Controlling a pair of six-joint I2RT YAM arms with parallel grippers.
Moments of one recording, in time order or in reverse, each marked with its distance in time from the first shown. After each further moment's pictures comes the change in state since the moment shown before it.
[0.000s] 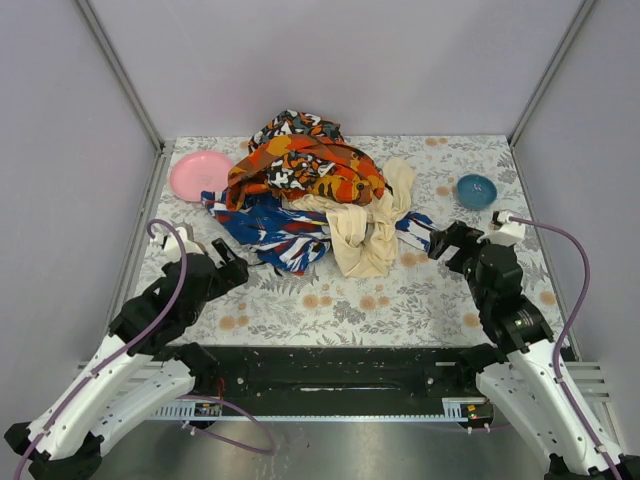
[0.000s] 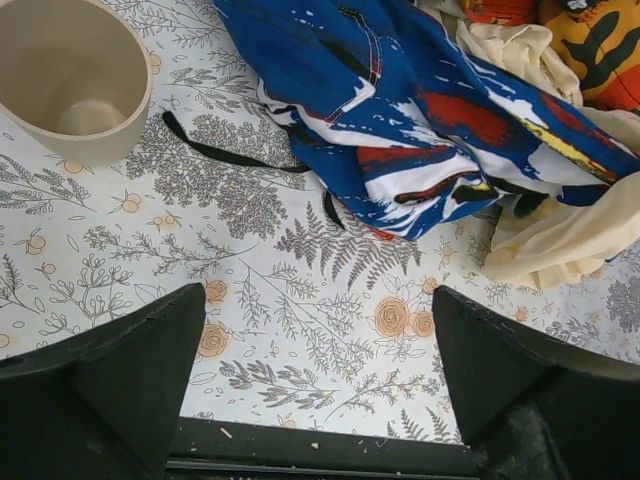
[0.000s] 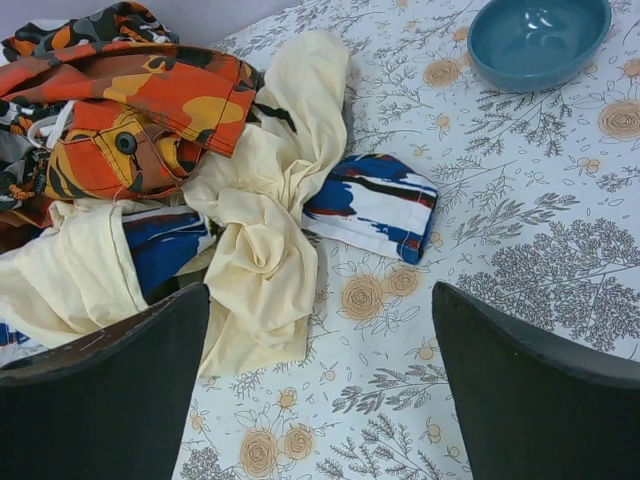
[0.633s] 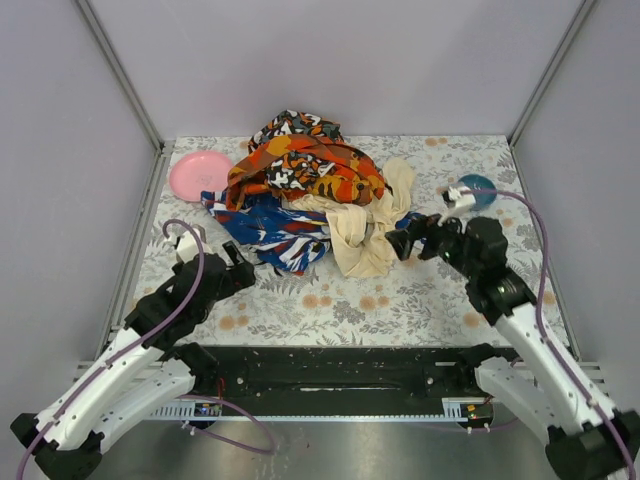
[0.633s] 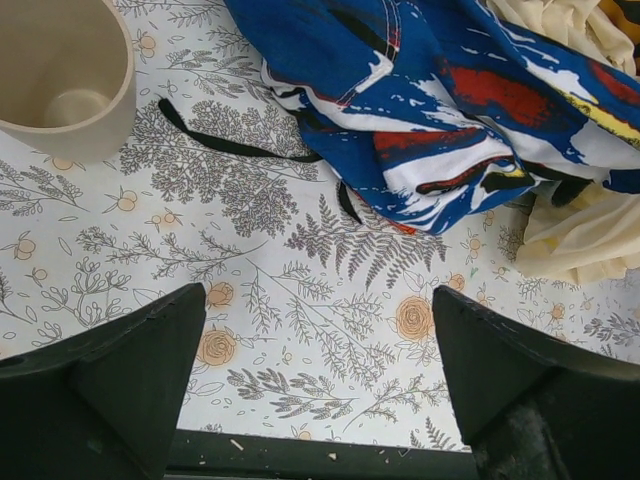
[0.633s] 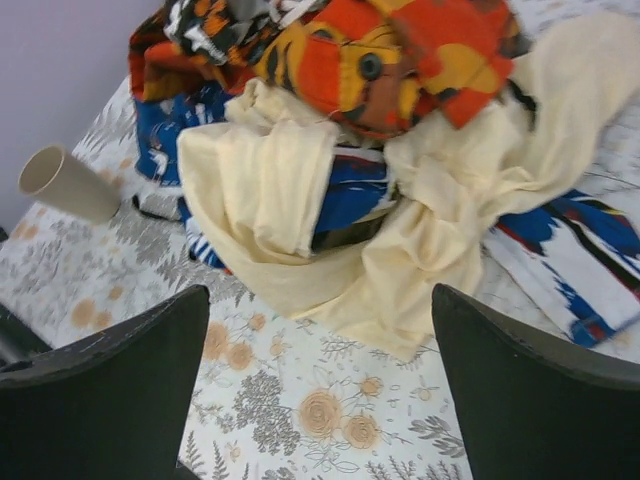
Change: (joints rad) left arm 0.000 0.026 -0.092 0.070 0.005 0.022; right arm 0.003 0.163 0.037 0.201 -0.502 -0.189
